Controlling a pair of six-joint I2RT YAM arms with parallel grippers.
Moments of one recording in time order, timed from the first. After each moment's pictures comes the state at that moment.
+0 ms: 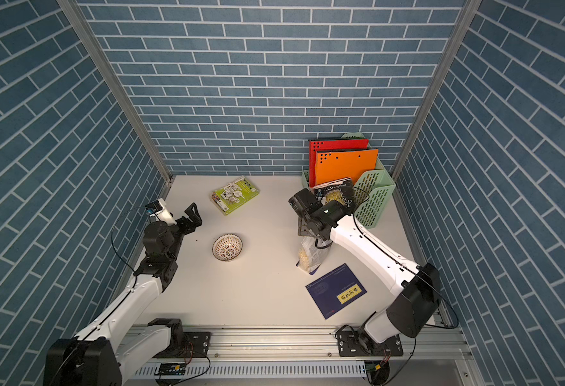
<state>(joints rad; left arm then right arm) -0.05 1.01 0.50 0.37 -0.15 -0.40 0.77 1.51 1.44 -1.10 0.39 0.70</state>
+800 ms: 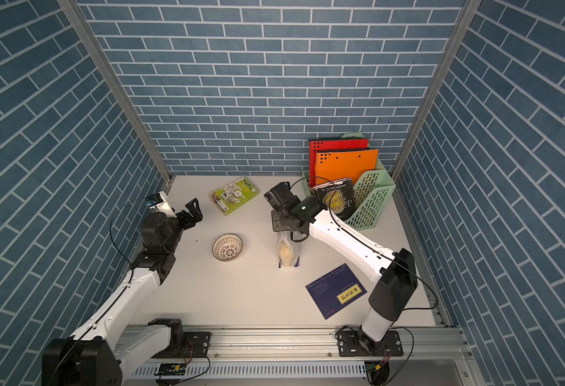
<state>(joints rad) -0.05 1.03 0.64 0.21 -0.10 -0.41 0.88 1.70 1.68 -0.94 0.27 0.52</state>
